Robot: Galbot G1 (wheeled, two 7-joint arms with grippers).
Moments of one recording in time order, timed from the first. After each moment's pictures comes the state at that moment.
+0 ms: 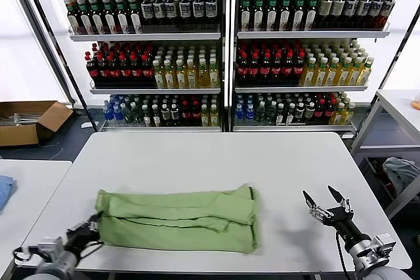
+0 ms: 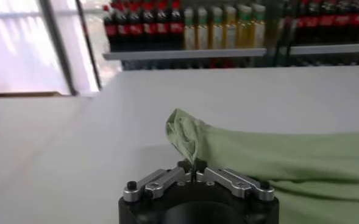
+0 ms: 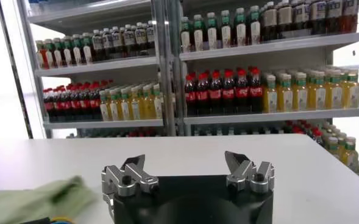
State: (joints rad) left arm 1.61 -1.00 -0.84 -1.99 -0.58 0.43 -0.06; right arm -1.51 1.10 0.75 1.87 0.57 -0.05 -0.28
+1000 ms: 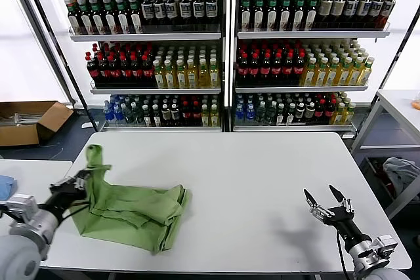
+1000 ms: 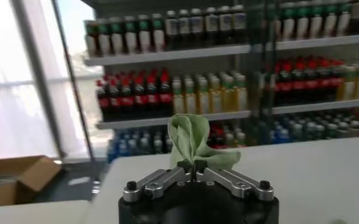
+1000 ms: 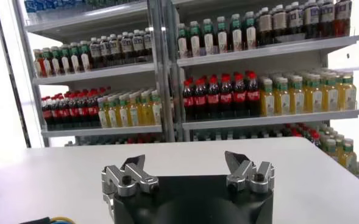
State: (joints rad) left arm 1.50 -0.90 -0.78 -2.19 -0.73 0.51 -0.09; right arm -1.53 1.13 0.76 1.89 0.58 -0.04 -0.28
